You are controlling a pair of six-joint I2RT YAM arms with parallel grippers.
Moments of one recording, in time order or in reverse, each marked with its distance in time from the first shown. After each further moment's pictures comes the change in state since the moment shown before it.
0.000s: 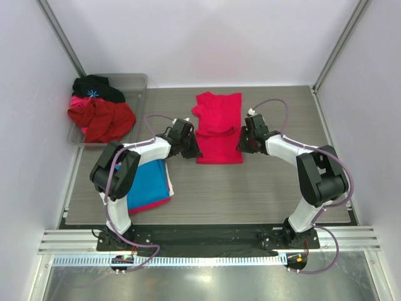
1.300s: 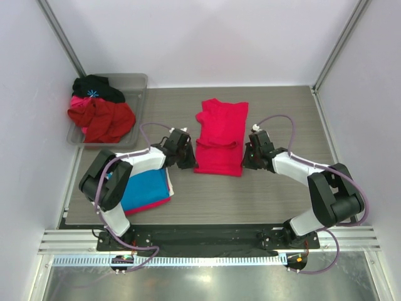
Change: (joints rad) left arm -0.025 -0.140 -0.151 -0.008 -0.021 0.024; right arm 0.026 -0.204 -0.233 0.008 0.002 0.039
